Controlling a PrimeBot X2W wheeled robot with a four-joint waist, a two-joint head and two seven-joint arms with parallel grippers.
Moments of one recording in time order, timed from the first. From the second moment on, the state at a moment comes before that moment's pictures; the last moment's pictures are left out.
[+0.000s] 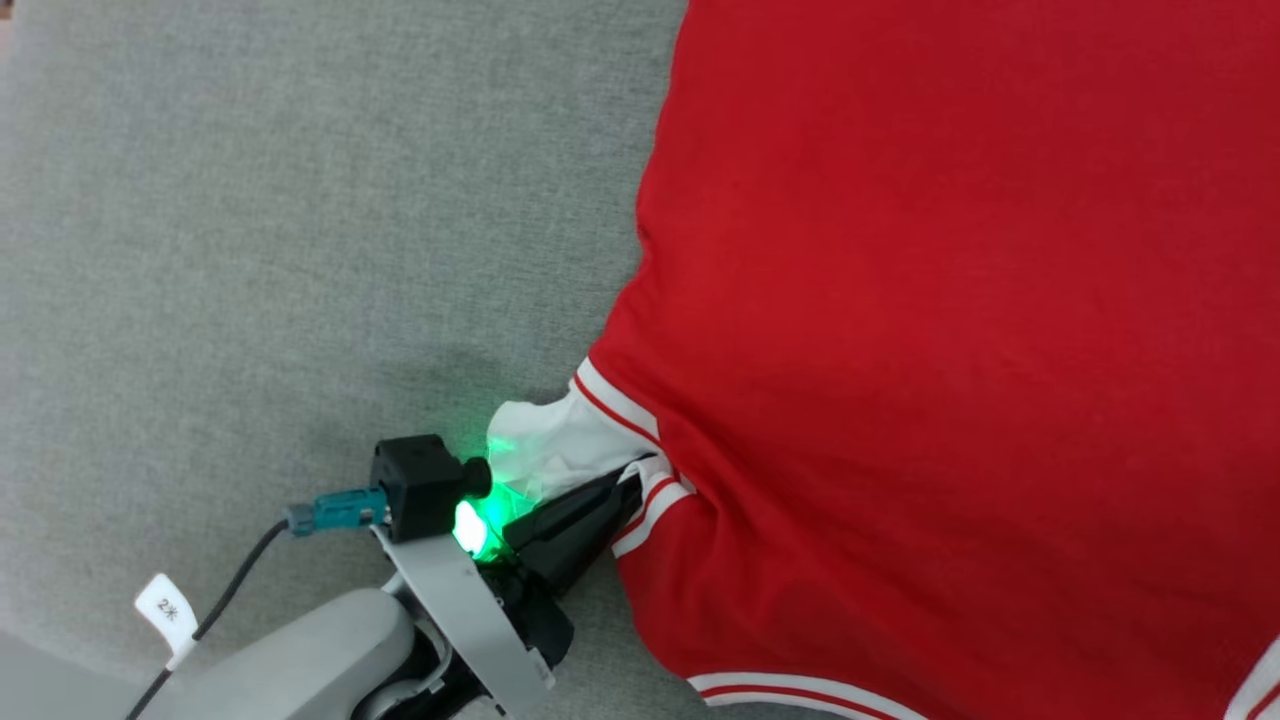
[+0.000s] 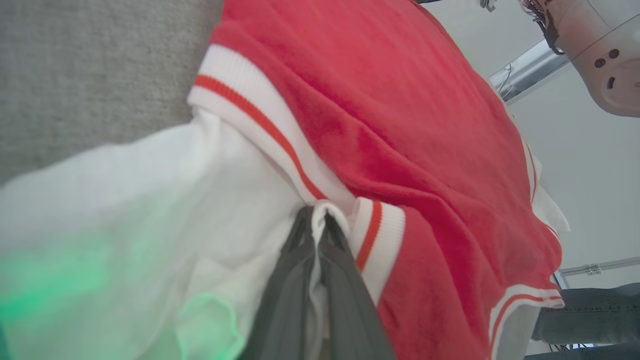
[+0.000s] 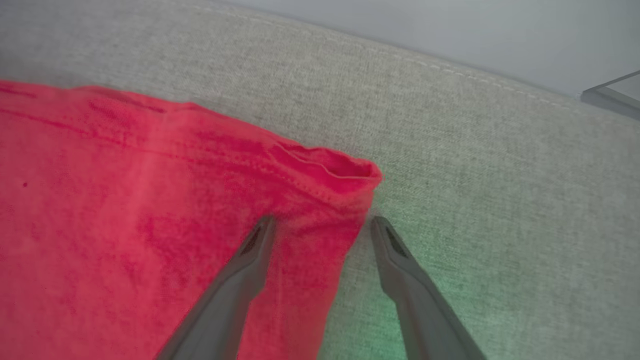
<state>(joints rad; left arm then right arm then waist) -0.62 0.65 -1.07 0.09 -1.12 -0.15 -0.28 -1.26 -0.55 0.21 0.65 0.42 0.13 0.98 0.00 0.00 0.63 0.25</state>
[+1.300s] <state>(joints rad) -0.38 0.67 -0.80 0.14 -1.03 -0.13 -0.26 0.05 -0.61 -0.12 -0.23 0.87 0.13 0.93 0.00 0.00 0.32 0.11</state>
